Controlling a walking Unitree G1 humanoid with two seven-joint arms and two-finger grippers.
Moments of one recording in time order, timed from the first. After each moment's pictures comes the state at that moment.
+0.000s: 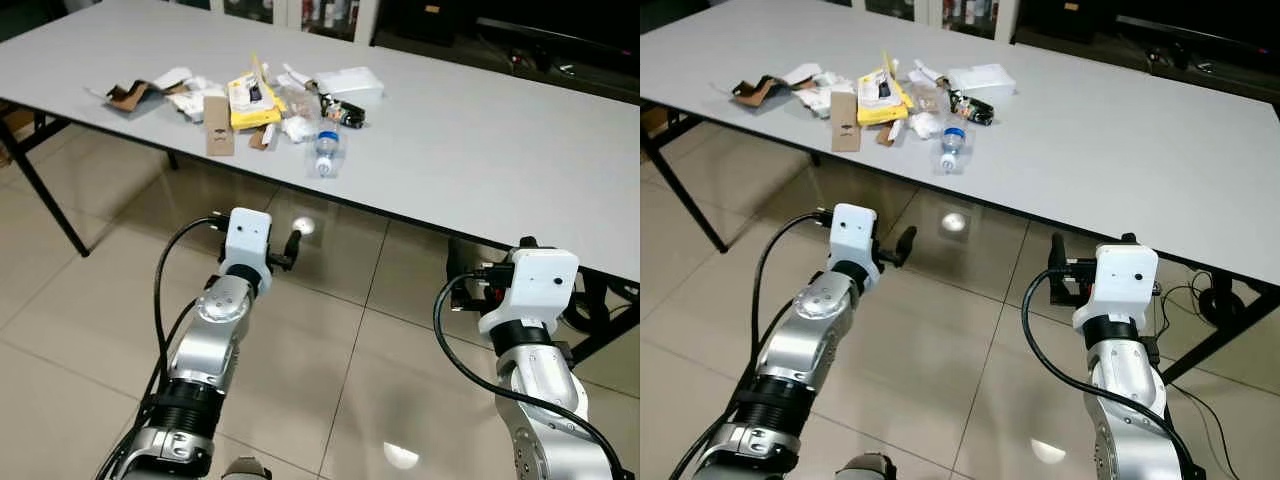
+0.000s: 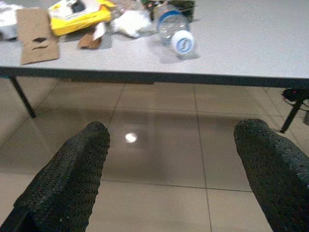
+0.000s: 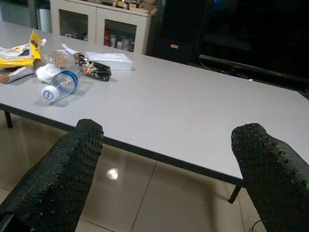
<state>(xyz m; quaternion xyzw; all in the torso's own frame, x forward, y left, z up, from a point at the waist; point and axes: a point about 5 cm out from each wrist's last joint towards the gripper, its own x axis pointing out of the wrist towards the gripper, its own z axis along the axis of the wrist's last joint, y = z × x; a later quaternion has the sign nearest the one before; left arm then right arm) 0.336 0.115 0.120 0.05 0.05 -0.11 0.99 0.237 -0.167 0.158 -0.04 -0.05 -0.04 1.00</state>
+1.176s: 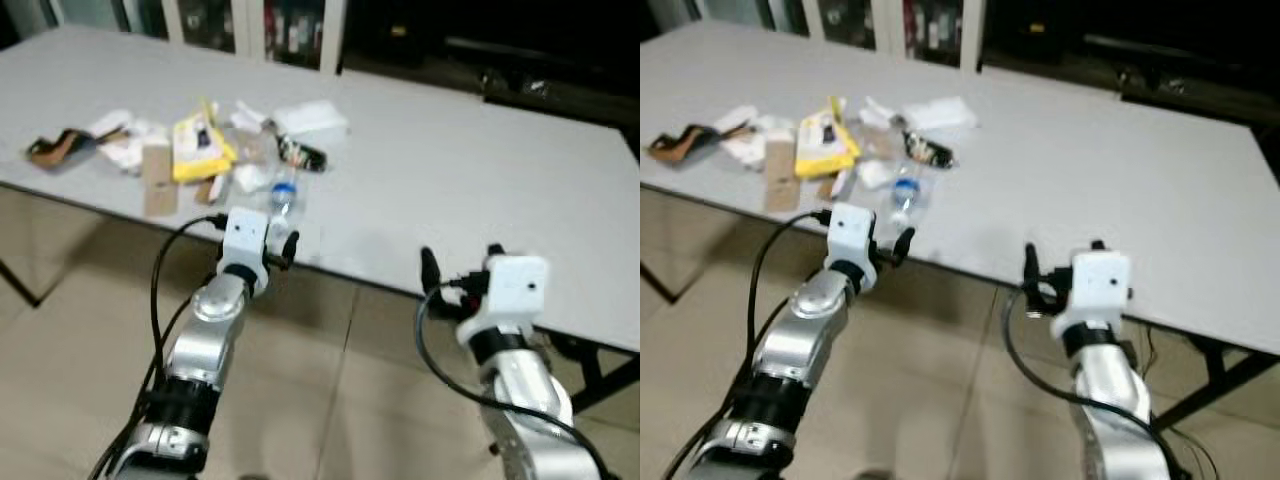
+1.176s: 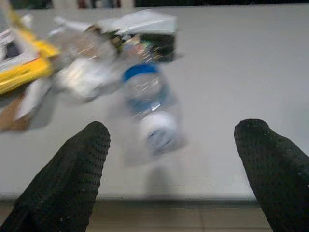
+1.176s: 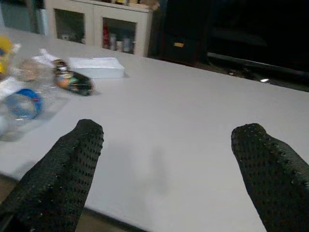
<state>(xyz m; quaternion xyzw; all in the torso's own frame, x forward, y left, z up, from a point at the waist) 0.339 0.117 0.120 0.05 0.05 -0.12 0.99 0.233 -0.151 0.152 -0.03 -0.02 0.01 1.00</state>
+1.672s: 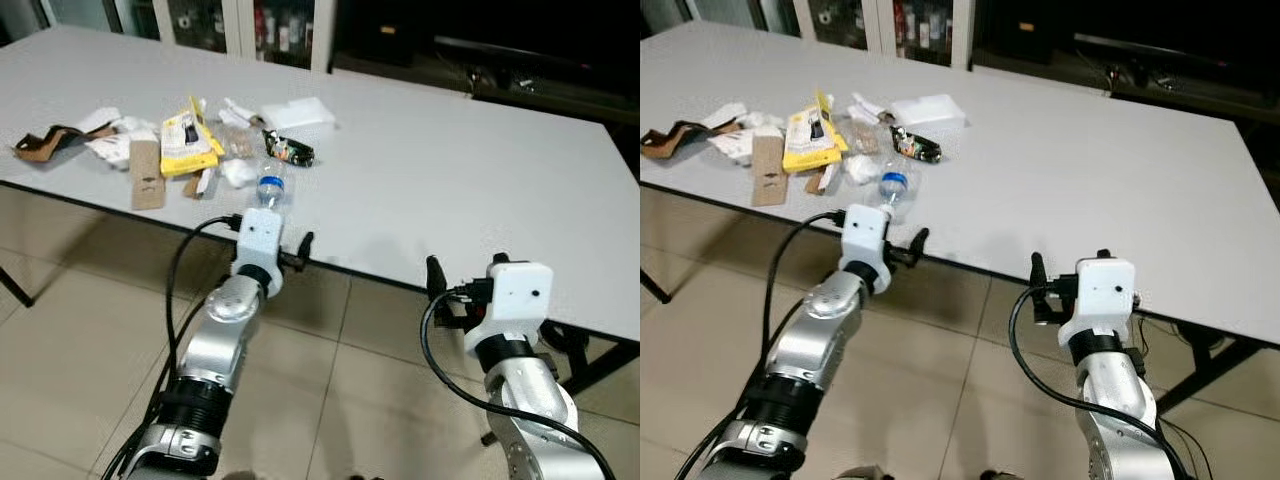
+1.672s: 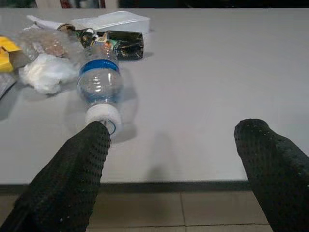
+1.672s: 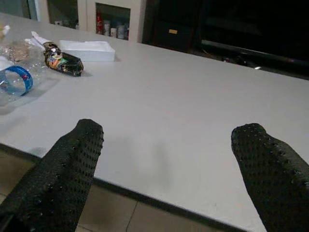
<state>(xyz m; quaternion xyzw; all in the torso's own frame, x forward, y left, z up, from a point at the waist) 0.337 0.108 0.119 0.04 0.05 -0.13 0.99 0.229 -0.154 0.145 -0.03 0.00 0.01 1.00</state>
